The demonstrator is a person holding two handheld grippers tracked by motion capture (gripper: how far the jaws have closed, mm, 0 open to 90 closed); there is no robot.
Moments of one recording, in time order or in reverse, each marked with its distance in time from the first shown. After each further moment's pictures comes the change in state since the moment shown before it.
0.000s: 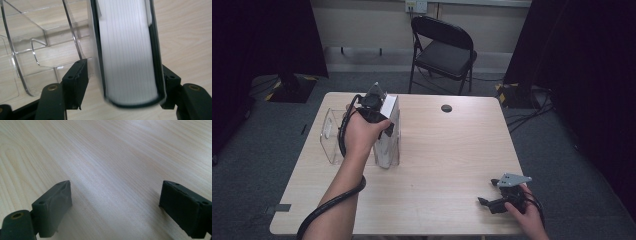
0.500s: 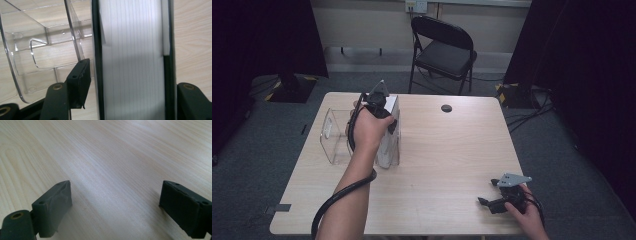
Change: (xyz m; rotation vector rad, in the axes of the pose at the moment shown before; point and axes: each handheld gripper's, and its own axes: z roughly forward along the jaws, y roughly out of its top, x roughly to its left) left arm -0.004 0.019 0.020 0.050 0.030 -0.081; right arm 0.000 0.000 0.000 0.000 -0.001 0.000
